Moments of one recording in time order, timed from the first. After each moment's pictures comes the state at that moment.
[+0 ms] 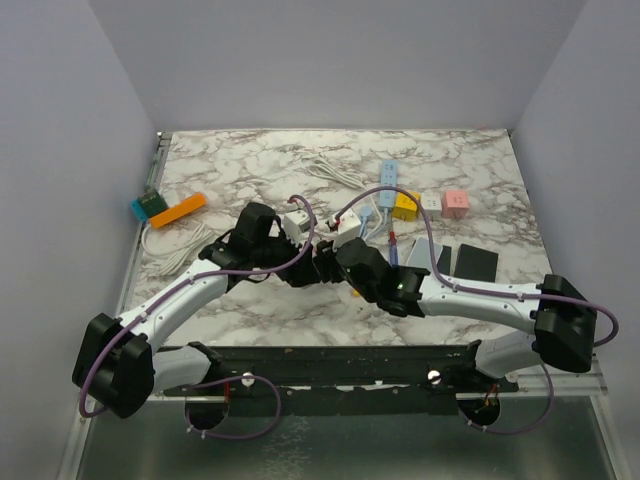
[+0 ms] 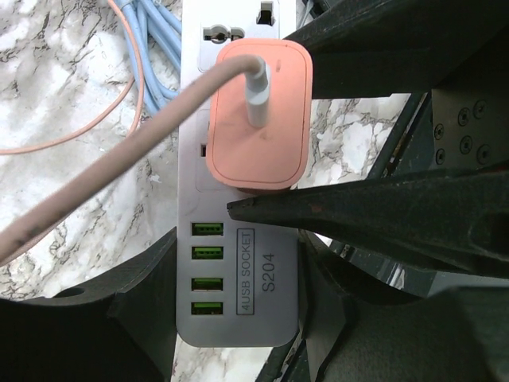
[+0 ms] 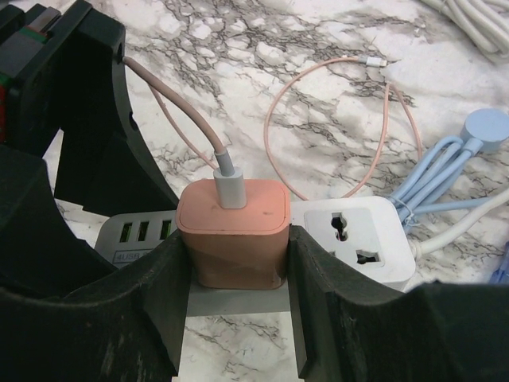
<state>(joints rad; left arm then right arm) -0.54 1.18 0.77 -0.29 0.61 -0.05 1.13 1.40 0.88 0.07 0.51 0.33</state>
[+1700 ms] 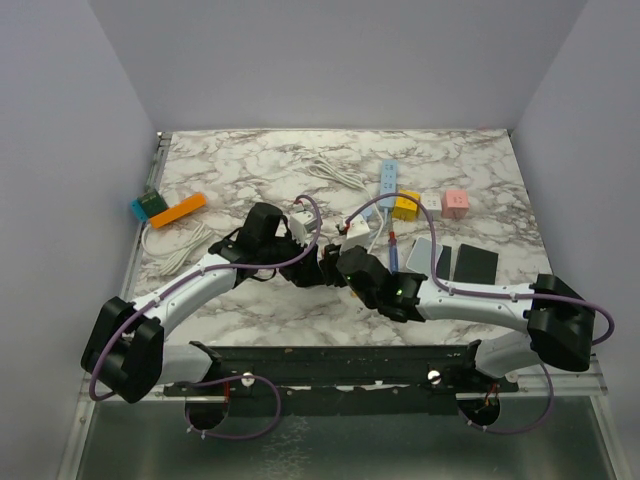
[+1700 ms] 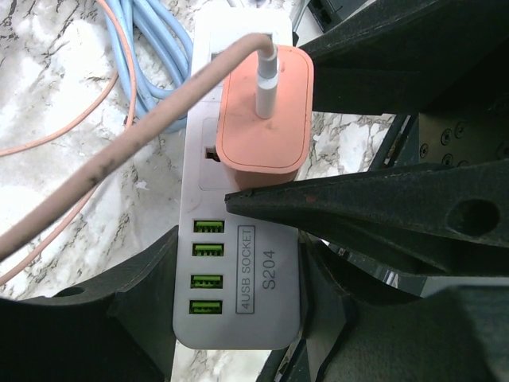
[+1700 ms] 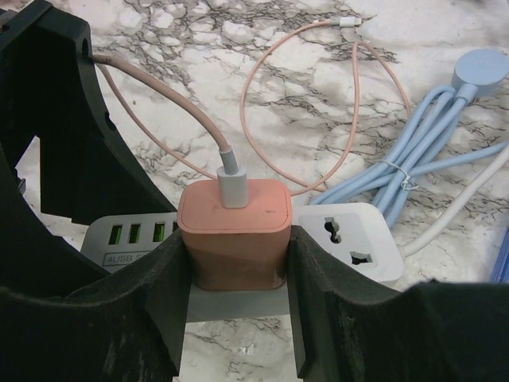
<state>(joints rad) -0.55 1.27 0.77 -0.24 0.62 -0.09 1.13 1.41 0.81 0.11 0.59 0.45</state>
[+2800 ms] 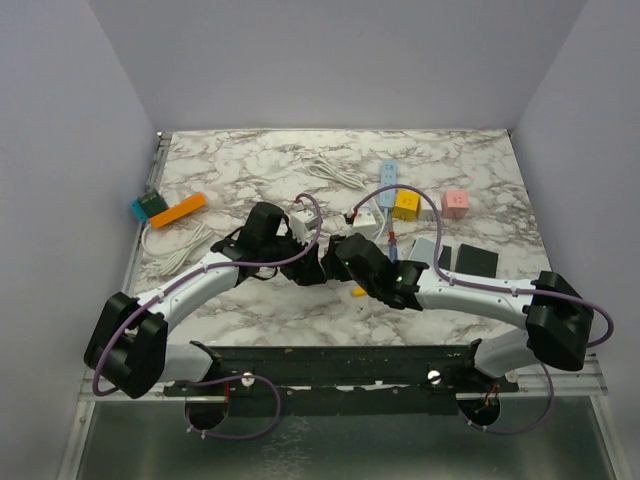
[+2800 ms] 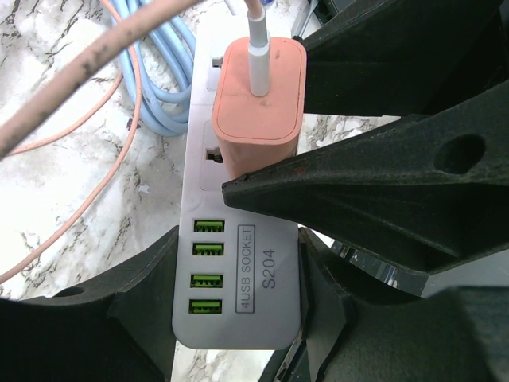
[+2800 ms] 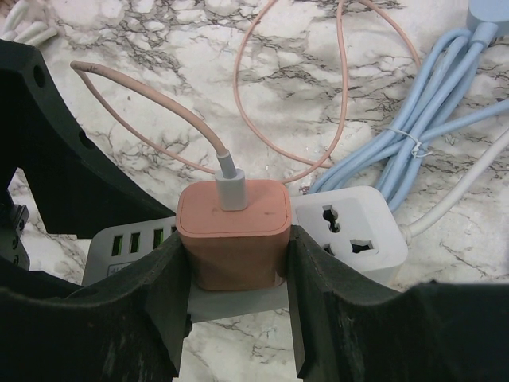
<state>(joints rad) -0.54 1.30 0.77 -0.22 0.62 -0.10 1.05 1.43 0.88 -0.06 0.50 0.66</state>
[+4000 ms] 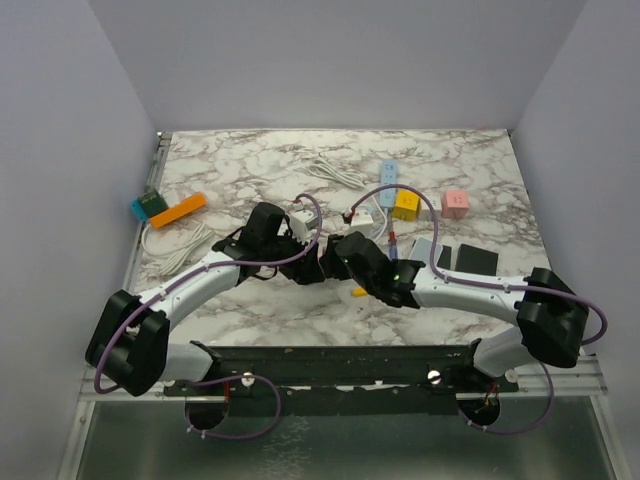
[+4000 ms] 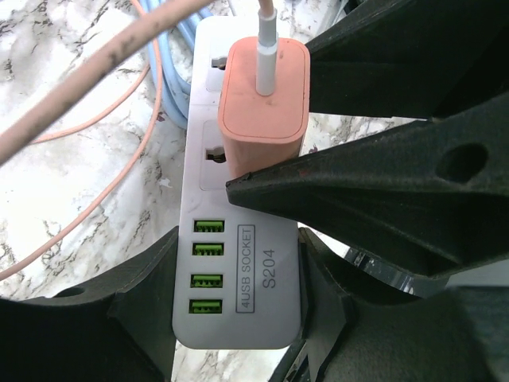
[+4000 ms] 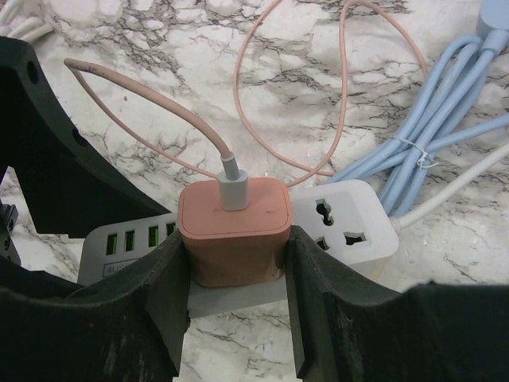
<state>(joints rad) -0.54 1.31 0.77 -0.24 0.57 -0.10 1.05 1.46 0.87 0.00 0.49 0.60</state>
